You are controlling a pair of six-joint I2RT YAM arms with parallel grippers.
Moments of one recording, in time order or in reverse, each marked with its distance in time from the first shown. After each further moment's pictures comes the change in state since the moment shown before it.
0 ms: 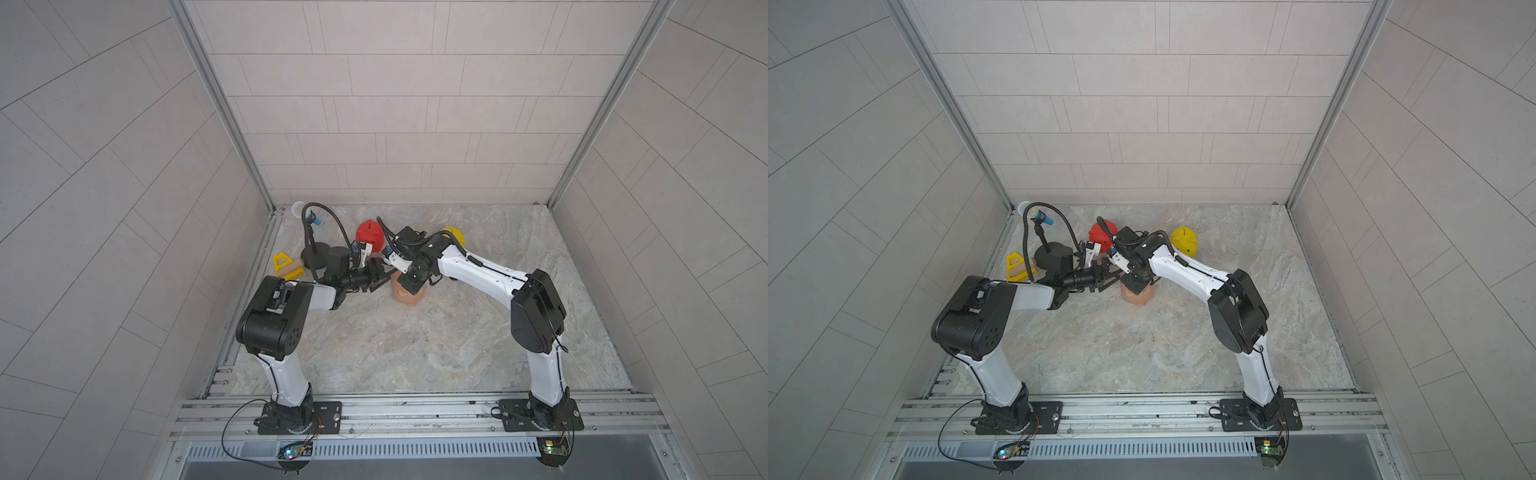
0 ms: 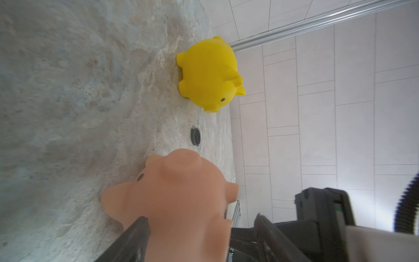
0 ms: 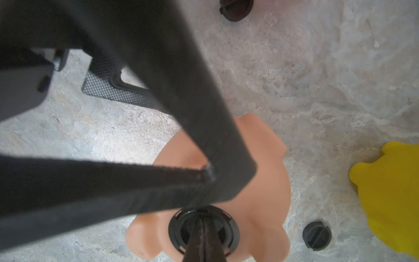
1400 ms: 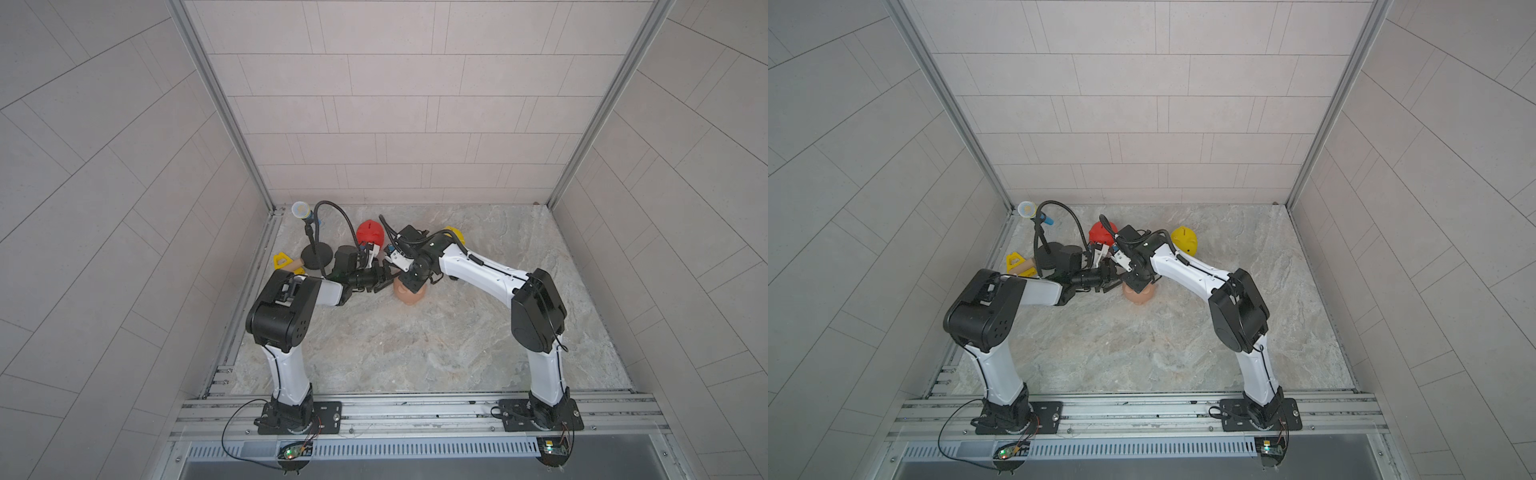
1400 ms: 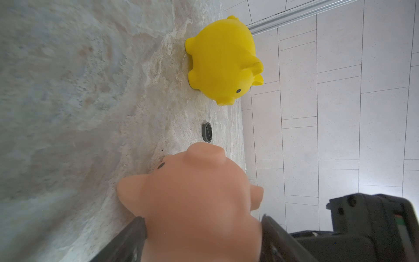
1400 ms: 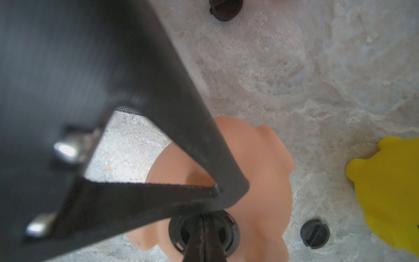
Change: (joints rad) left arm -0.037 0.081 0.074 -0.034 -0.007 0.048; right arm -0.013 0.000 -0.001 0.004 0.000 0.012
